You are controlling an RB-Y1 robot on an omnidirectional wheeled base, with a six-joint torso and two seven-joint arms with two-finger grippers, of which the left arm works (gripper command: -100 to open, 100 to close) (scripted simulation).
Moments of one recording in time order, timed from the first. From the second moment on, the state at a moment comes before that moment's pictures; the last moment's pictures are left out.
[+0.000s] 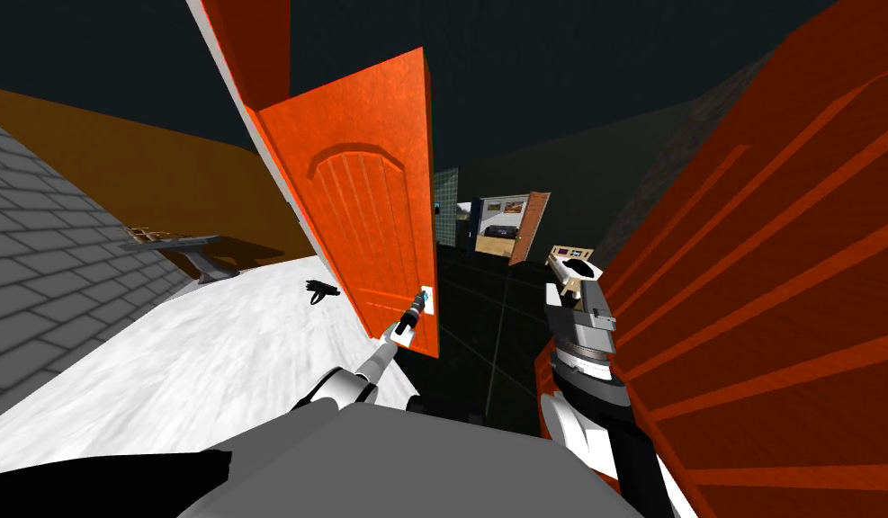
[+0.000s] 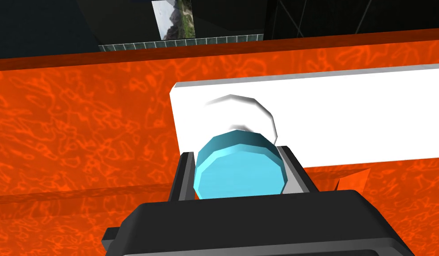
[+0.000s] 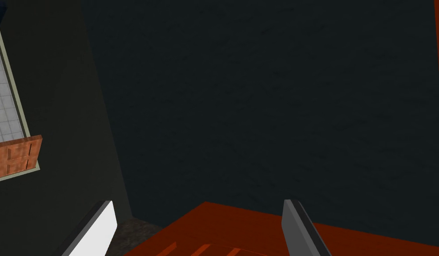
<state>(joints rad) -0.42 0.13 -0.05 -0.72 -0.03 -0.46 0.20</state>
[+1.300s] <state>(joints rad) -0.40 0.16 0.06 -0.73 -0.02 -0.44 0.17</state>
